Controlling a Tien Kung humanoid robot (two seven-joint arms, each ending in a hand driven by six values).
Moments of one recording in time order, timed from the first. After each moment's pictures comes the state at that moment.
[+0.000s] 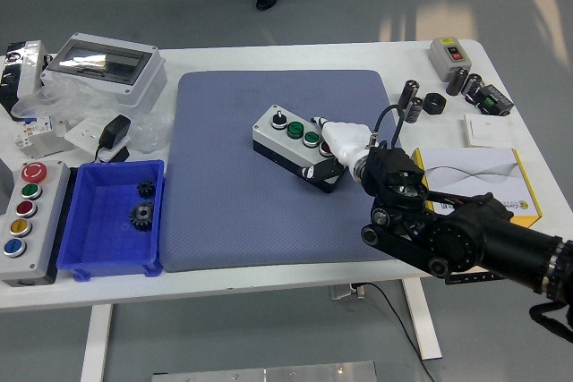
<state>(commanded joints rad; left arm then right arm) -0.01 0.16 -1.42 -0.18 1.46 0.02 0.25 0.83 -0.18 0.31 1.06 -1.68 -0.21 -0.55</state>
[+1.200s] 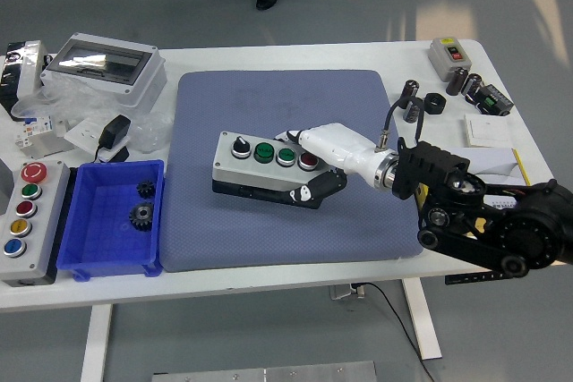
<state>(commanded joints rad) -0.01 0.16 -1.46 -0.18 1.52 0.03 0.25 0.92 -0.46 0.12 1.36 -1.54 -0.23 -0.11</state>
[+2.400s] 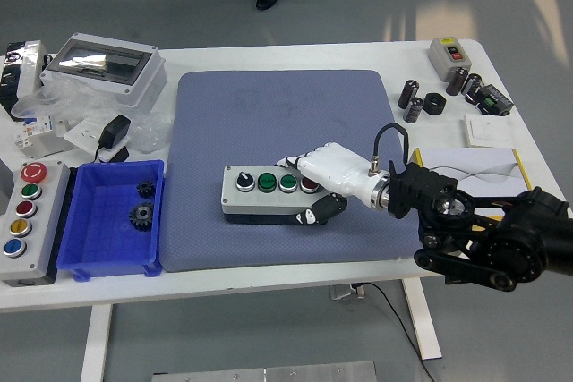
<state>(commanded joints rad) -0.03 0.16 -1.48 -0.18 1.55 0.03 0.26 0.93 -0.40 0.01 1.27 -1.67 -0.29 -0.09</state>
